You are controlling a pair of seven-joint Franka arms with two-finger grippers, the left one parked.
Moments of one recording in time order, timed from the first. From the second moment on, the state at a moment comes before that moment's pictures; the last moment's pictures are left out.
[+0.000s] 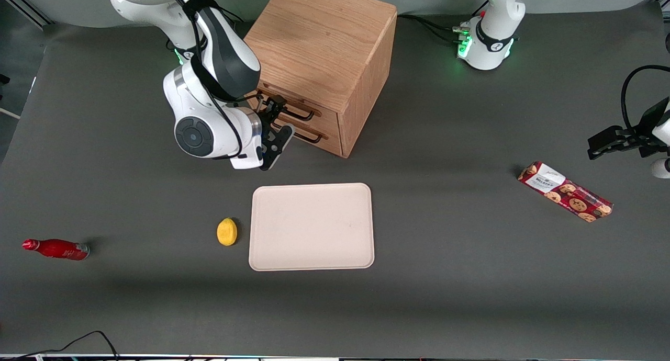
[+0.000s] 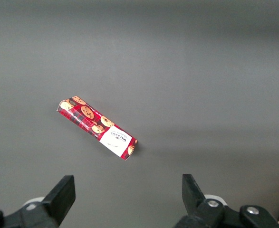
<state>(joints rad) 0.69 0.31 -0.21 -1.73 0.47 1.59 -0.50</state>
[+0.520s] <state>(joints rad) 0.70 0.33 -0.21 -1.74 0.48 1.60 -0.50</state>
